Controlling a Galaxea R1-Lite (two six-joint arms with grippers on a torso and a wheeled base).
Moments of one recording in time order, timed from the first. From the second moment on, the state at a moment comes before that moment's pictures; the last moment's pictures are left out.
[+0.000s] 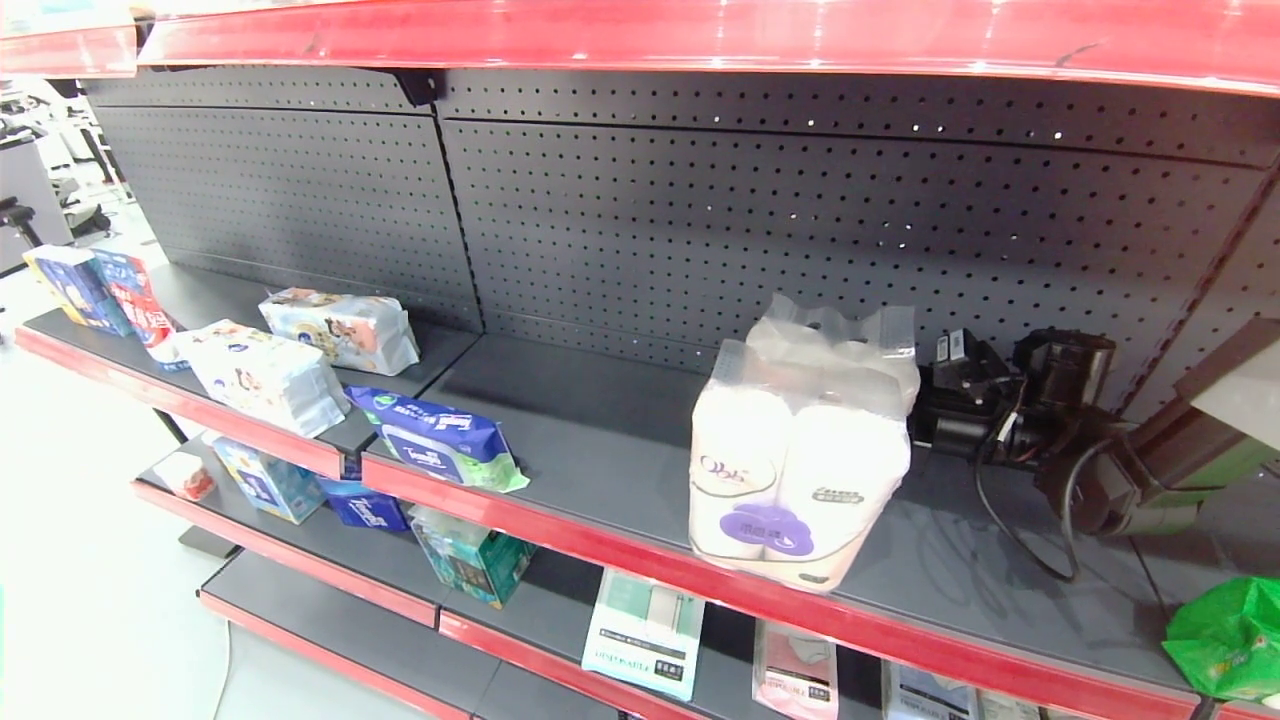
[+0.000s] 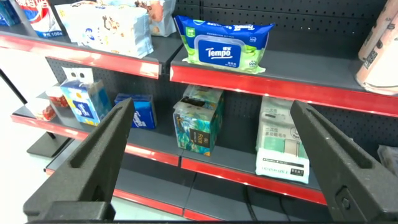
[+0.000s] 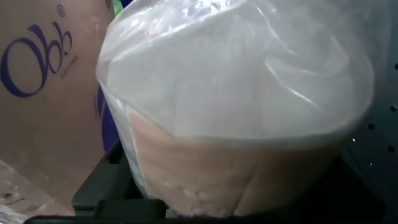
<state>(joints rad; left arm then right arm) -0.01 0.00 0.00 0.00 -0.04 0.00 0.01 2.19 -0.89 -1.09 1.09 -0.44</state>
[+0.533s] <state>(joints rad) -0.01 0.00 0.00 0.00 -0.04 0.00 -0.01 2.19 -0.89 -1.08 1.09 -0.42</state>
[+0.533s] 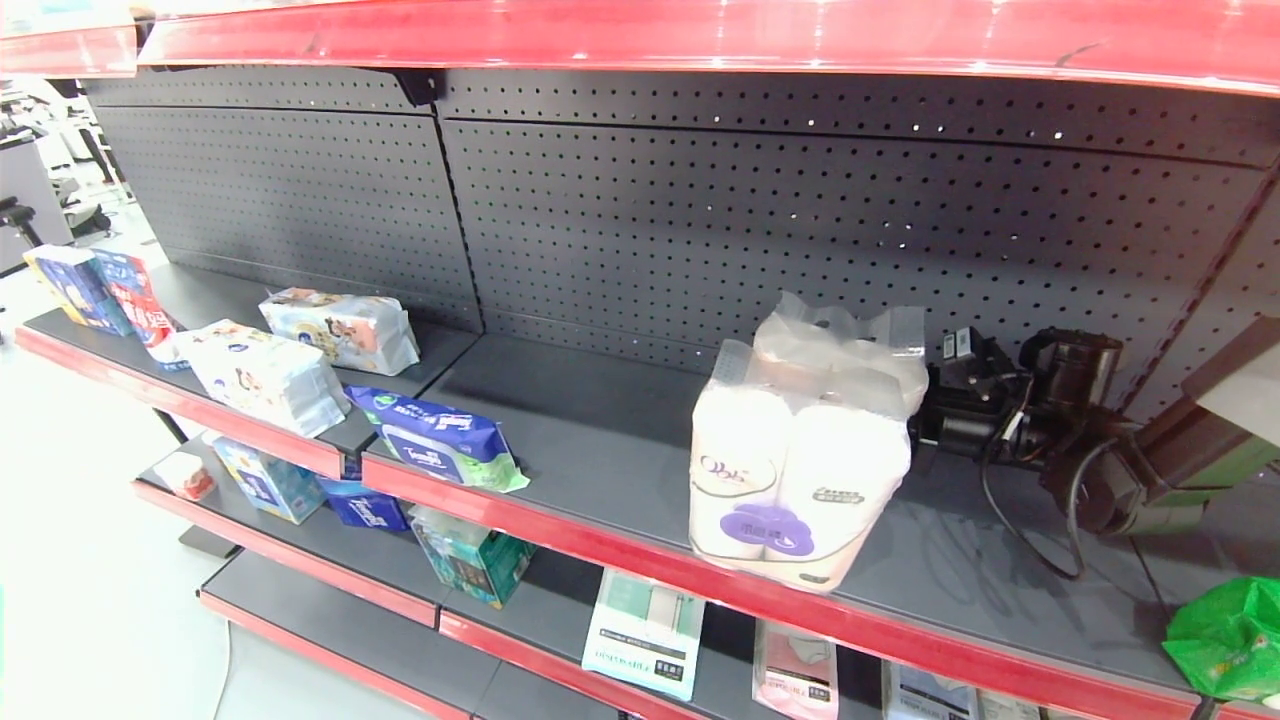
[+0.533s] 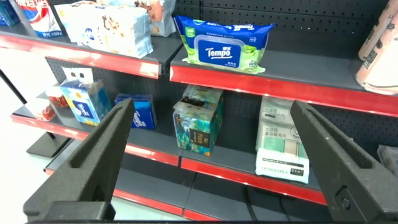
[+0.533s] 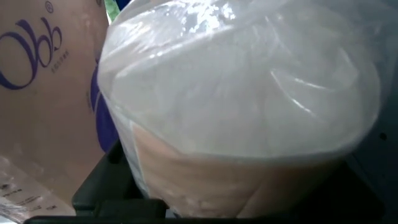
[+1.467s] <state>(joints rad) -0.01 0.00 0.00 0.00 -0.04 0.00 -0.02 2.18 -0.86 -1.08 1.10 -0.43</state>
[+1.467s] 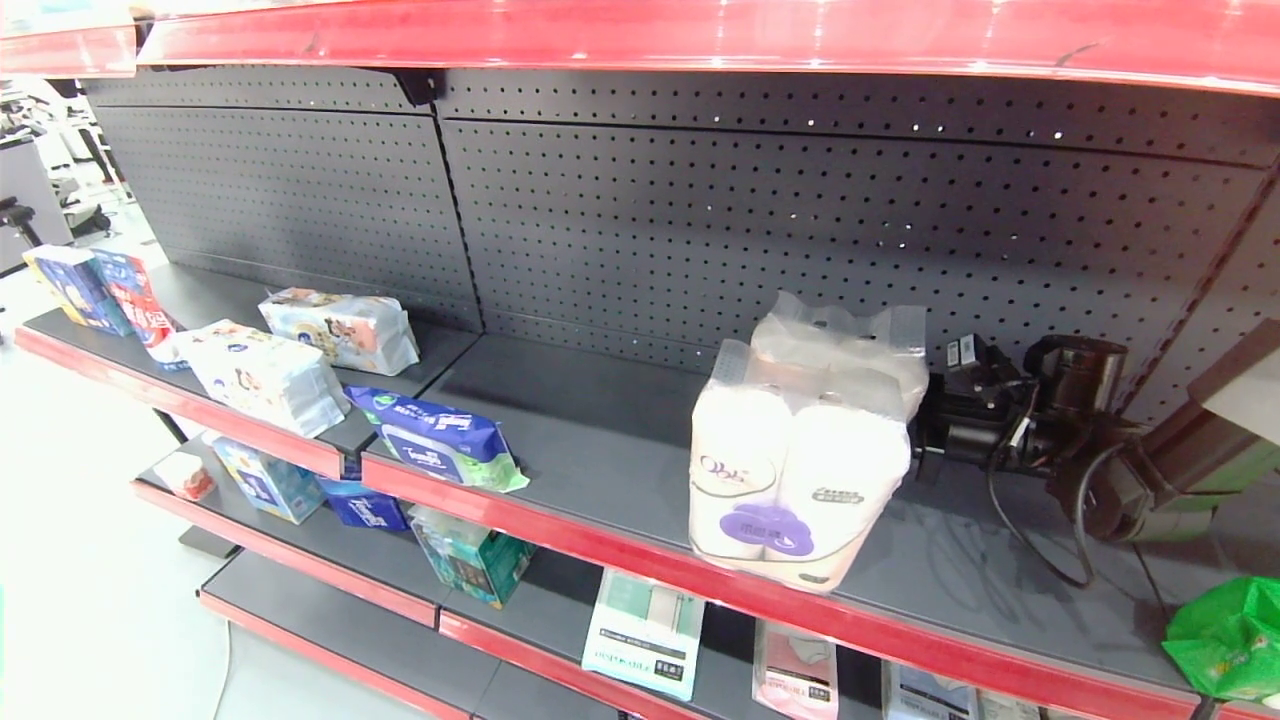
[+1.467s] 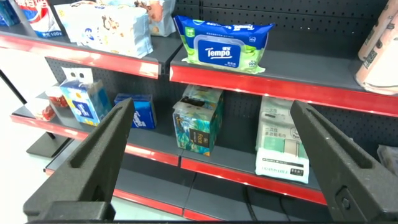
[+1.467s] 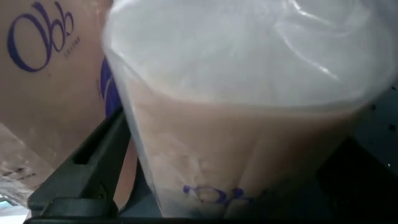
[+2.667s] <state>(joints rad) -0.01 0.00 0.00 0.00 -0.04 0.00 -0.32 1.75 -0.42 -1.08 0.78 -0.33</state>
